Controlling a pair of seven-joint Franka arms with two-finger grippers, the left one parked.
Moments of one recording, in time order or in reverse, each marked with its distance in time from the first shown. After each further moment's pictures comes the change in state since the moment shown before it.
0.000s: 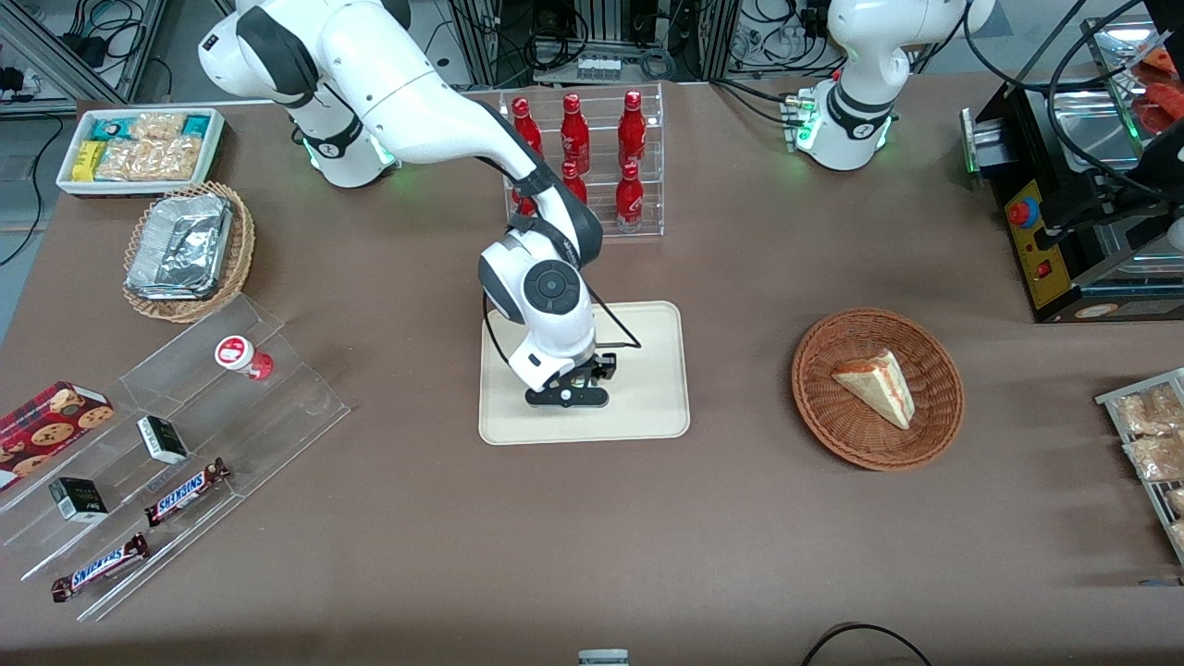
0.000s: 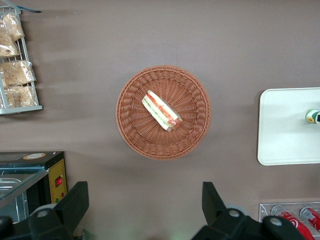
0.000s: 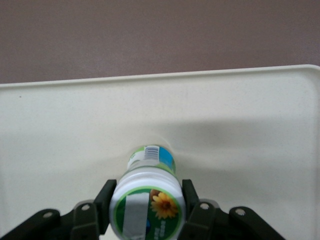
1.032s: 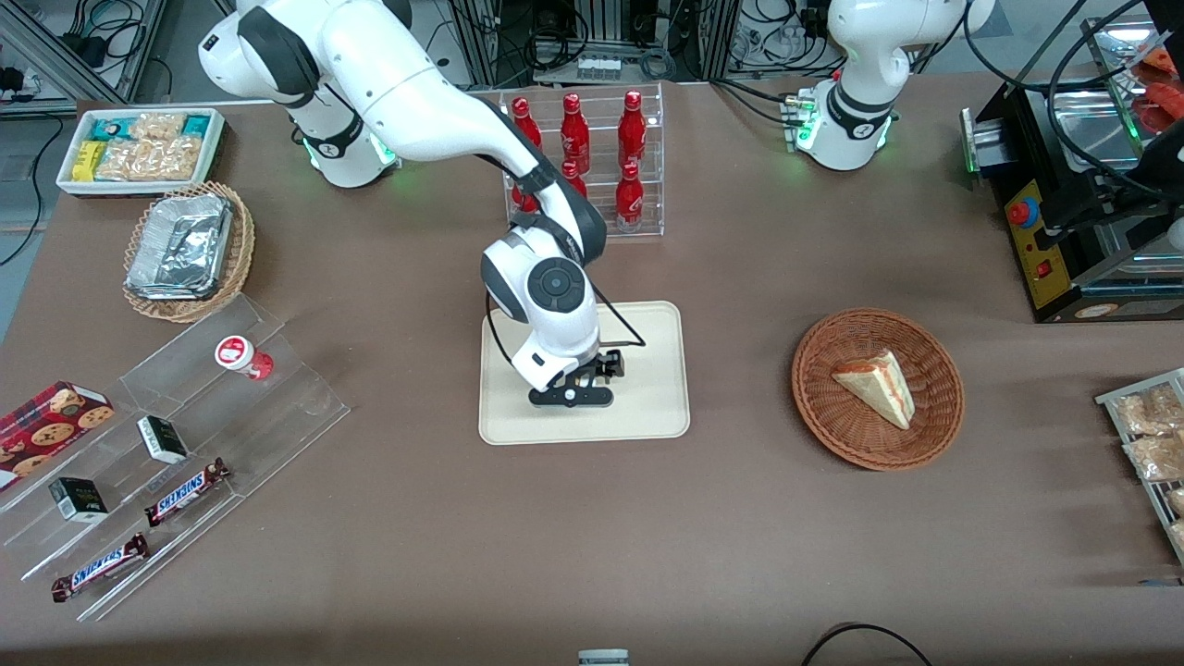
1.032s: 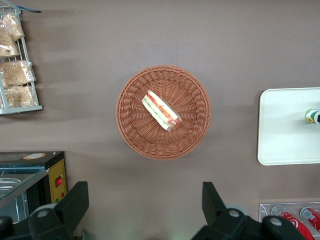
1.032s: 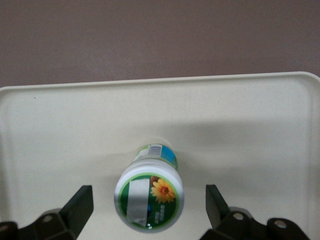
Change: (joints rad) arm 0.004 -0.016 -0.007 0.037 0.000 -0.061 -0.016
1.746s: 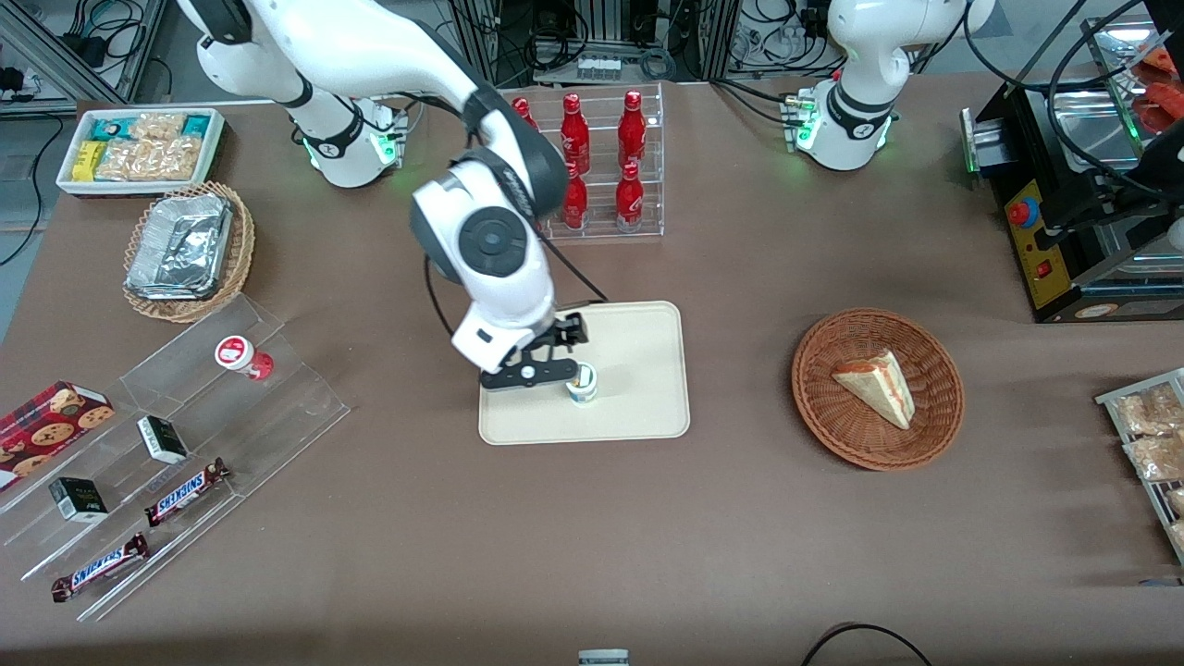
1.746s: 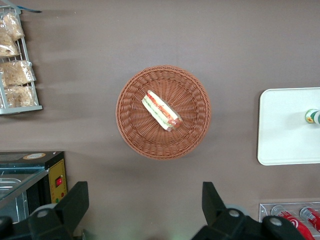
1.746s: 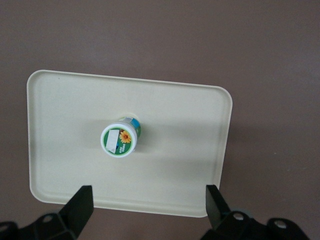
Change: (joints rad) arm -0.082 -0.244 -0.014 0.015 0.000 -0.318 -0.236
